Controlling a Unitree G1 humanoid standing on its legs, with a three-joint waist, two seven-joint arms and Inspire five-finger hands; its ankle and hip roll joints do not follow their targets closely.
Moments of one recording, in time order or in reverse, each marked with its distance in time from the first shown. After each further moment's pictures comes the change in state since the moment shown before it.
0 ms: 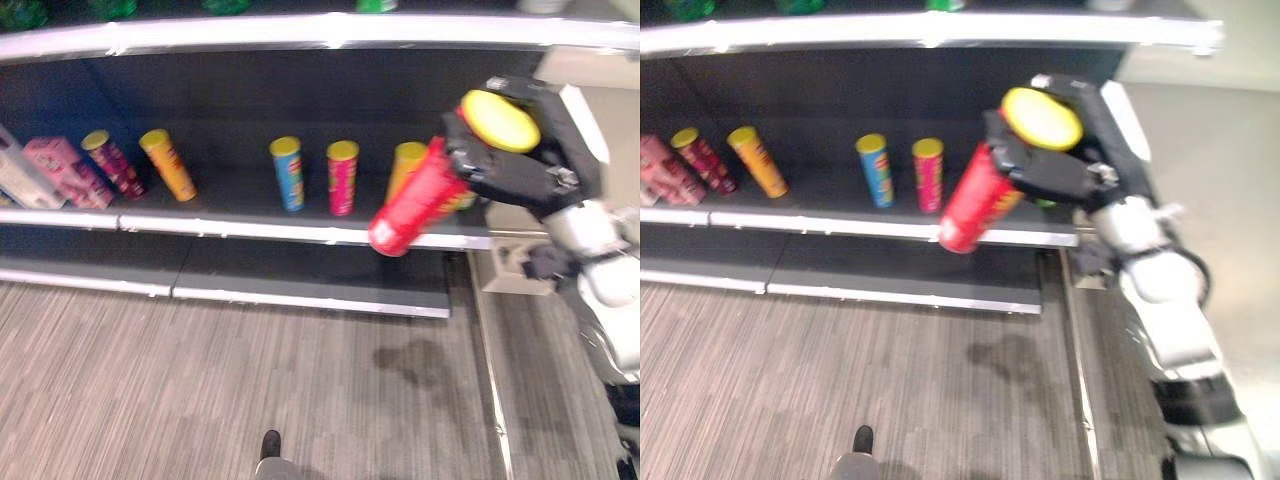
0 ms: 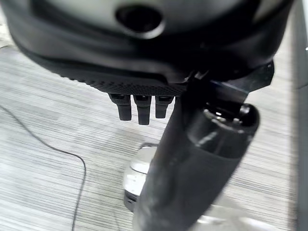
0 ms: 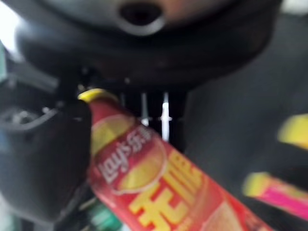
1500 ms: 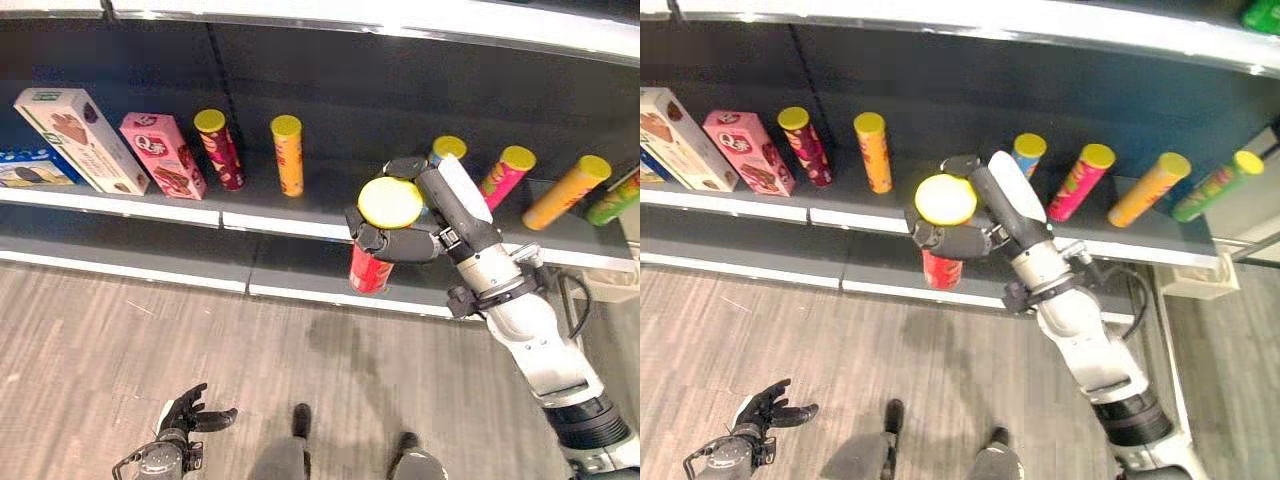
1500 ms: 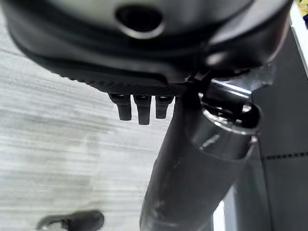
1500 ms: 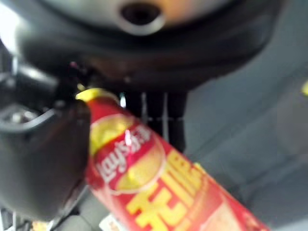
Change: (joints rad) left arm -0.097 0.114 -0.024 -0.245 -0.026 -0.032 0.046; right arm -0.064 0.131 0.221 -0.124 -0.543 0.013 -0.037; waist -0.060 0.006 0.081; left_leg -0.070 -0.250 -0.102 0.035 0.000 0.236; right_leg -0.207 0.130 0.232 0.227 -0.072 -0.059
